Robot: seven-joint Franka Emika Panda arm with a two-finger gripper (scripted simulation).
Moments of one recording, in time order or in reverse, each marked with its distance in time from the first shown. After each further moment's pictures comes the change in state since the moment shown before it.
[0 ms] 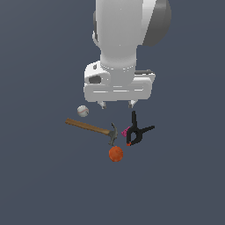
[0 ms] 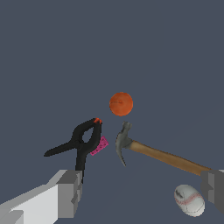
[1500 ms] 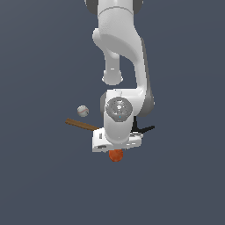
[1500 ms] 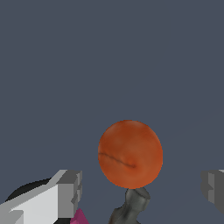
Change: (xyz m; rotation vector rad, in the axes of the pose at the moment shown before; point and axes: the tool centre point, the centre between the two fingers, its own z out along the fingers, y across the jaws) arm 0.071 0.007 0.211 -0.018 -0.027 -0.093
